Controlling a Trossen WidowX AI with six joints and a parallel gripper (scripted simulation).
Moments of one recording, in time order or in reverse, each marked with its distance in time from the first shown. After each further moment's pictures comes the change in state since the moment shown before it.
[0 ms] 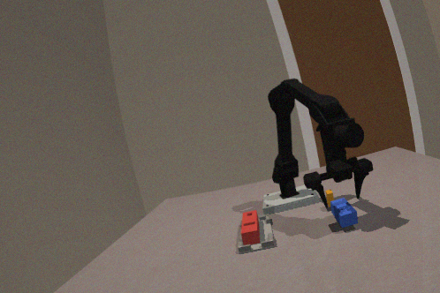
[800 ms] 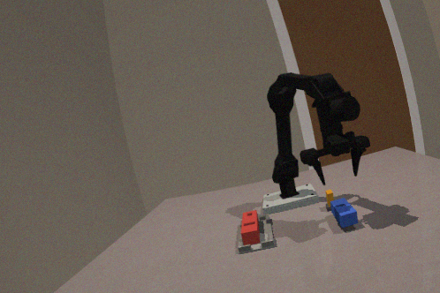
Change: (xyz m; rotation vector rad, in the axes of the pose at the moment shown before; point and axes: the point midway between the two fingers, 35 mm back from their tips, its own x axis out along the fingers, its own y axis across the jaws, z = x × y) arm -0.064 0.003 -0.004 -0.025 0.006 -0.002
